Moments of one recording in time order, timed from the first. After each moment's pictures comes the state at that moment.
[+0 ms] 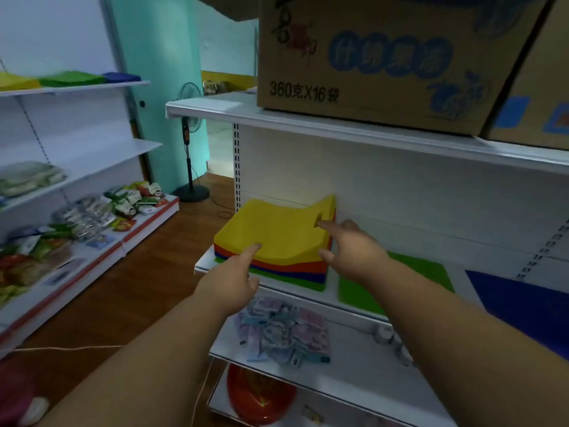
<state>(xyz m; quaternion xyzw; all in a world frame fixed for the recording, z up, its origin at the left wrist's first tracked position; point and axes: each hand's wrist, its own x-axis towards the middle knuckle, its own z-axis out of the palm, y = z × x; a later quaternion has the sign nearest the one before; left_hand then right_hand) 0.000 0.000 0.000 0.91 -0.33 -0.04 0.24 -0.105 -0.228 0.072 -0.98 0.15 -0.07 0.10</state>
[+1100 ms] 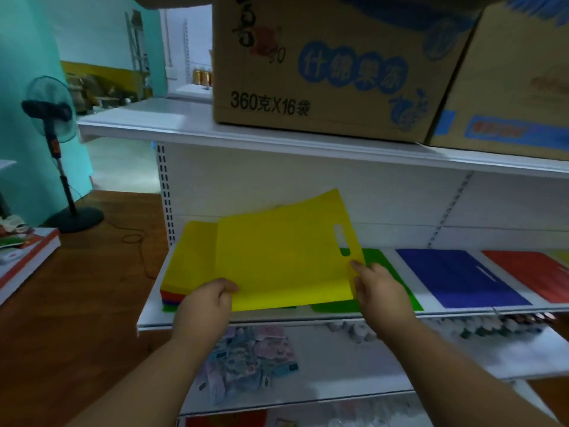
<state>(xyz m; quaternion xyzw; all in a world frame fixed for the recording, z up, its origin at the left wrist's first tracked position) 0.073 -0.009 -0.020 0.85 -0.34 -0.09 0.39 -0.156 -0.221 0.013 -0.91 0.37 -0.20 0.05</state>
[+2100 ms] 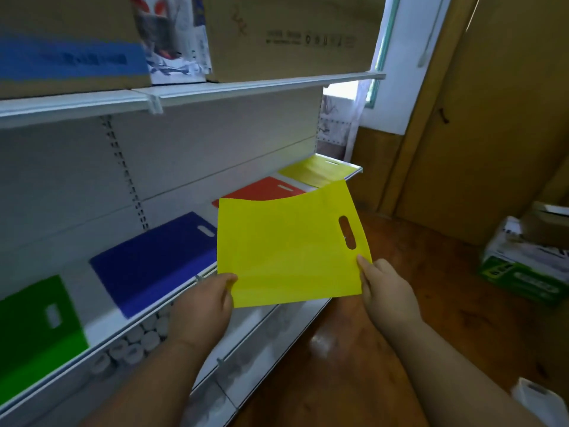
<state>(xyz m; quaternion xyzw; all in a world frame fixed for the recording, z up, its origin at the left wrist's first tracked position) -0.430 -0.413 -0.037 0.65 -0.70 -0.03 0.29 -0.752 -0.420 -0.036 -0.69 0.69 -0.23 -0.02</state>
